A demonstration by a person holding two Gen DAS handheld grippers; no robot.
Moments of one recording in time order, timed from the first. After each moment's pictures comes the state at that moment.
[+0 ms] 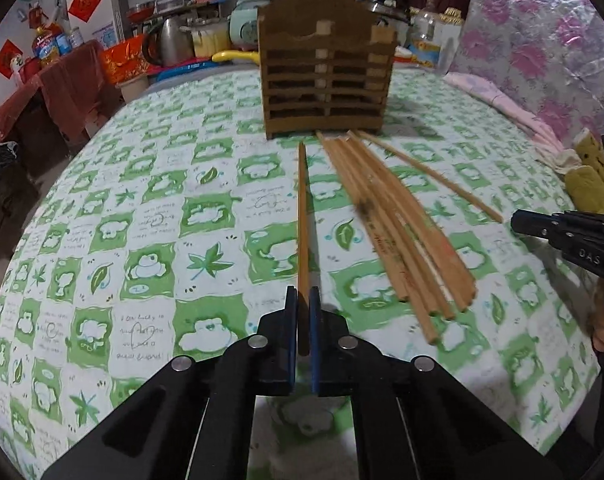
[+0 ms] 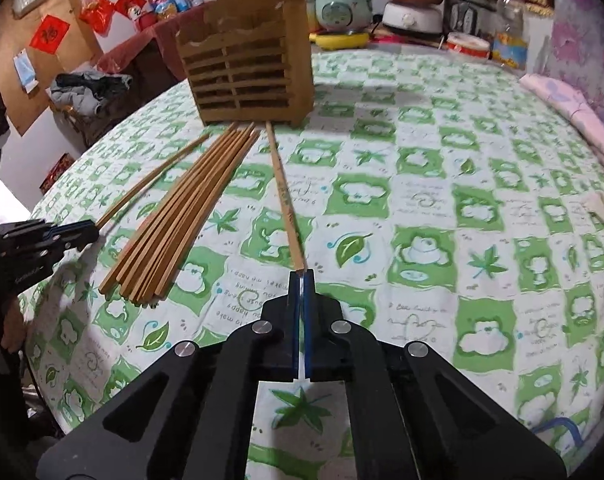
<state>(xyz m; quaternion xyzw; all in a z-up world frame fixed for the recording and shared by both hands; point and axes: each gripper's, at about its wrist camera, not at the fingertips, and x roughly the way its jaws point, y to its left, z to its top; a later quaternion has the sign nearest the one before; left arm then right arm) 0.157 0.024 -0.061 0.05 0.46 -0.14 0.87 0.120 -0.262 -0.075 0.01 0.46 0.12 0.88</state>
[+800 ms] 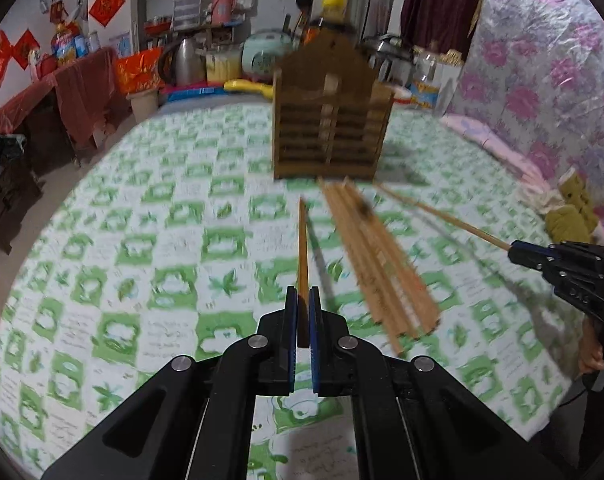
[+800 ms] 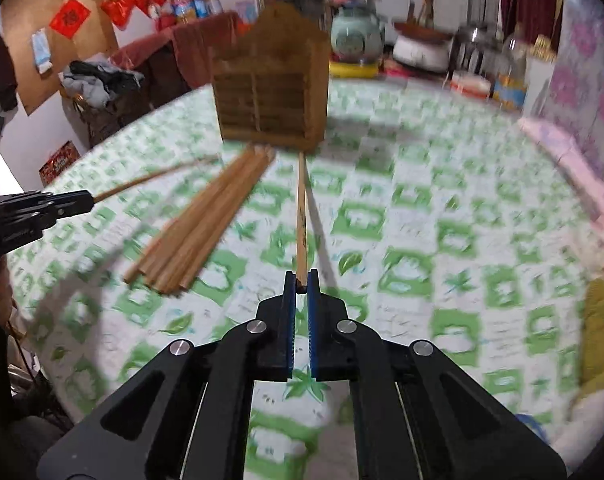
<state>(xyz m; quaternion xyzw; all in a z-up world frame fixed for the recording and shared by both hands) 0.141 0.037 -0.013 0.01 0.41 -0.14 0.90 0.091 -0.259 -0.023 -0.04 0.40 0.13 0.90</state>
